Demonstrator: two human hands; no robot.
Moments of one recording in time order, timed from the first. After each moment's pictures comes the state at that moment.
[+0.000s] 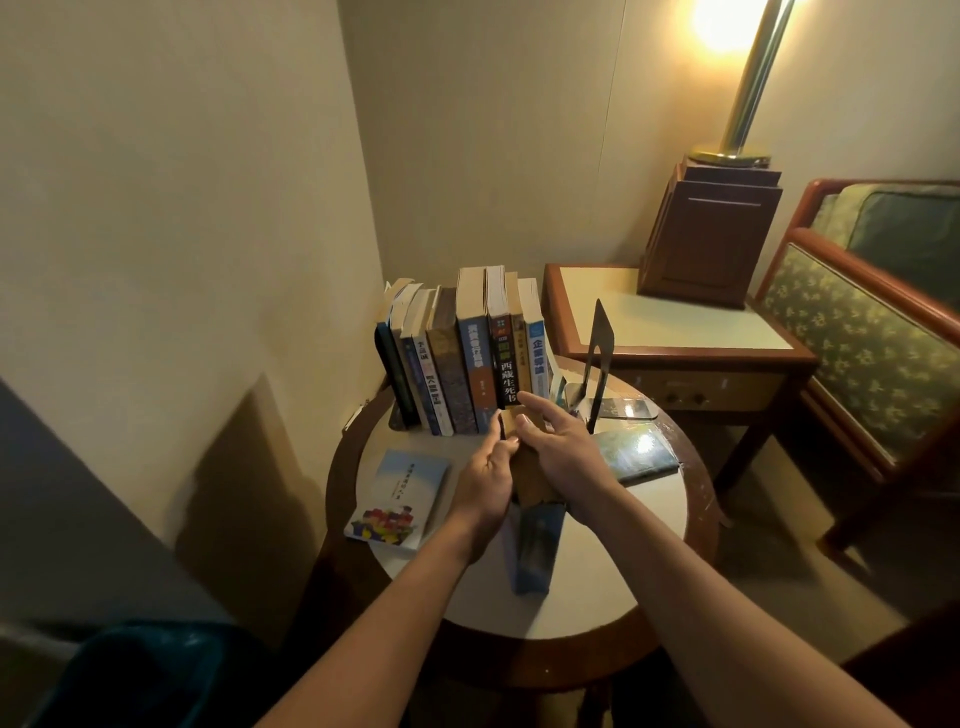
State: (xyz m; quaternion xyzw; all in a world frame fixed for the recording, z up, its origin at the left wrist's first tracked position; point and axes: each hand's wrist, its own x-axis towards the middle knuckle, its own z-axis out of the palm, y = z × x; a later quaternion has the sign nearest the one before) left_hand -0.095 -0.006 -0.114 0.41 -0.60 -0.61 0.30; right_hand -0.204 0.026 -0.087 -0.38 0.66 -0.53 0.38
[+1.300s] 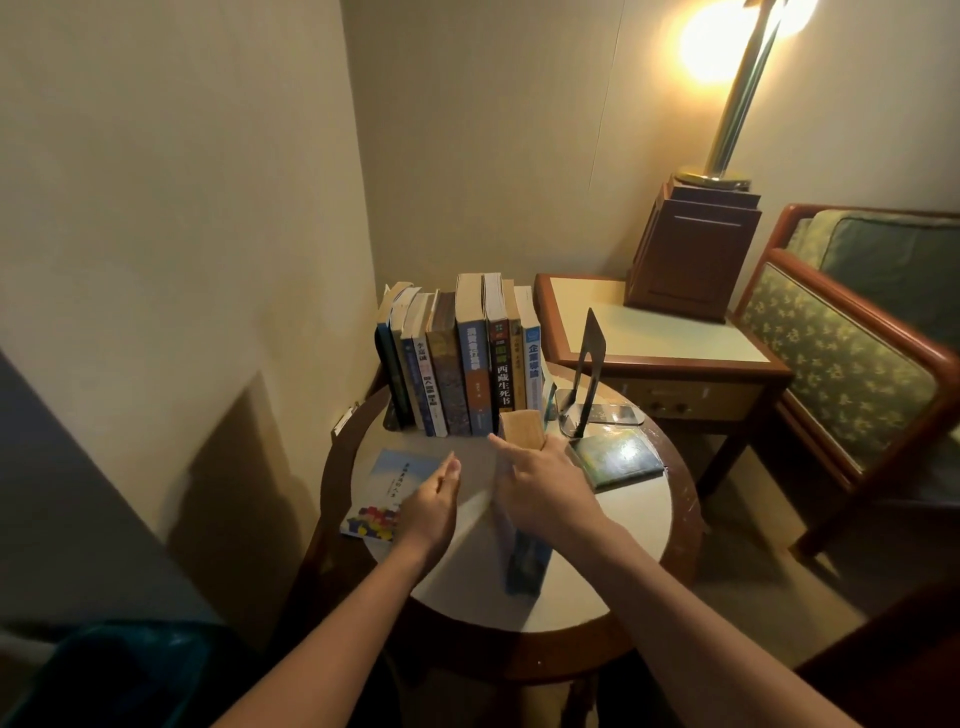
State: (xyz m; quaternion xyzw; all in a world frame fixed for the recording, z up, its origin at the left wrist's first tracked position) left_hand -0.039 -0.027 -0.163 0.51 -0.67 -0.48 0.25; right_hand -0.168 0.059 -0.071 -0.54 0.80 -0.19 0.21
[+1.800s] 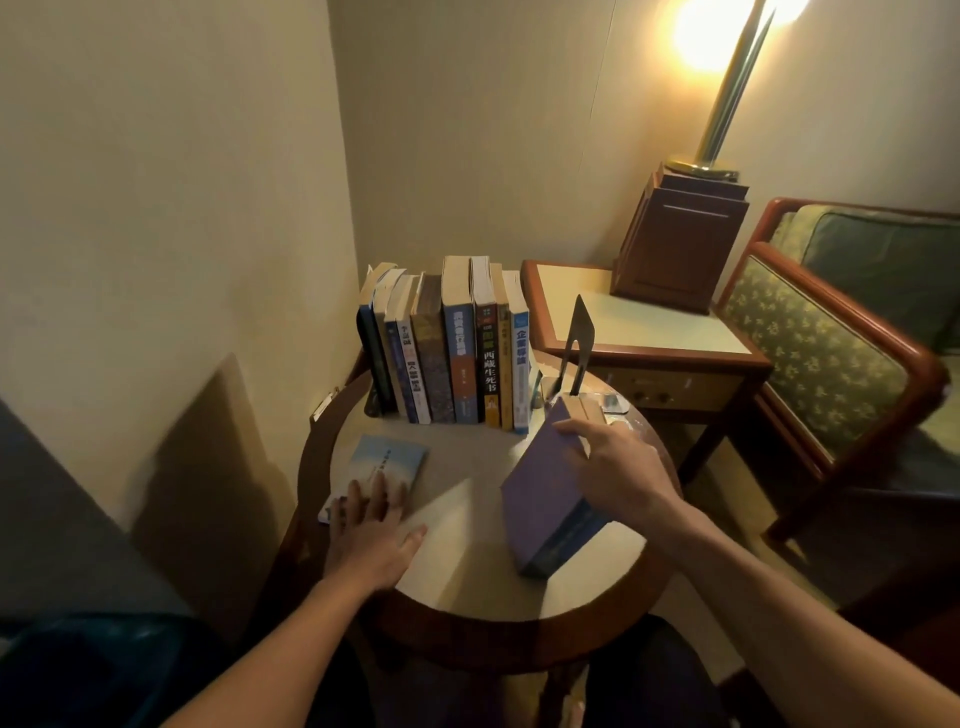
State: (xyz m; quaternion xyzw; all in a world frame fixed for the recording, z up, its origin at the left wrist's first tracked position) left_hand 0.007 -0.047 -0.235 0.53 -0.83 -0.16 -0.07; right_hand -0.243 0.083 -0.076 -0.52 0.82 -0.20 0.10
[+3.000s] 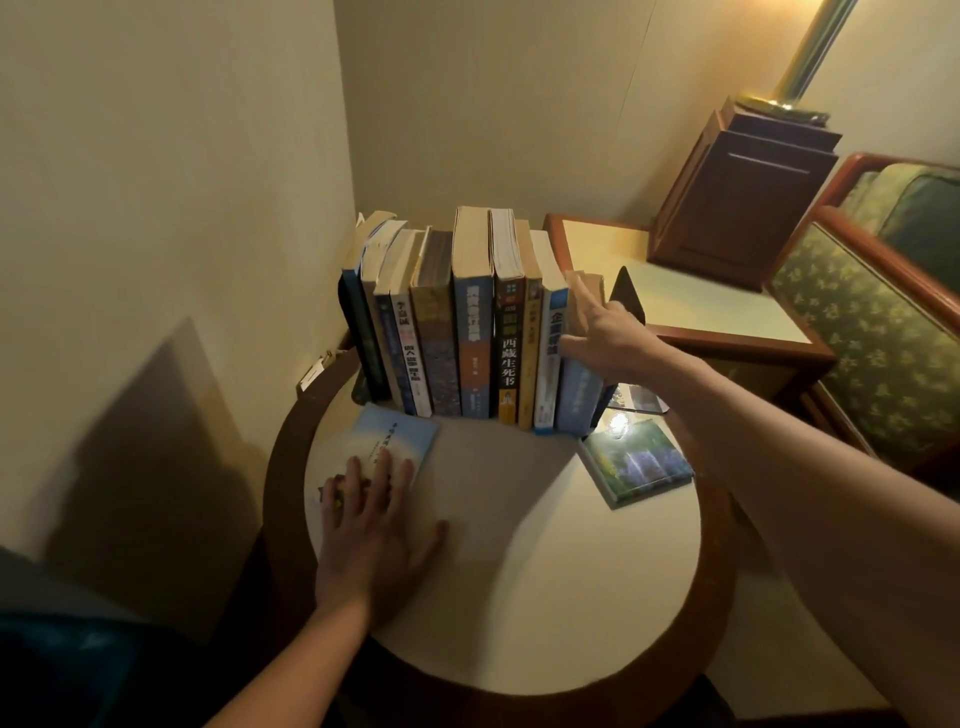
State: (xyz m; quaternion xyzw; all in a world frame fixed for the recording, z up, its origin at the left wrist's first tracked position) left_hand -0.021 -0.074 -0.258 0.53 -0.84 -0.09 0.03; right_hand -0.328 -0.106 -0.065 -0.54 0.81 -0.13 0.19
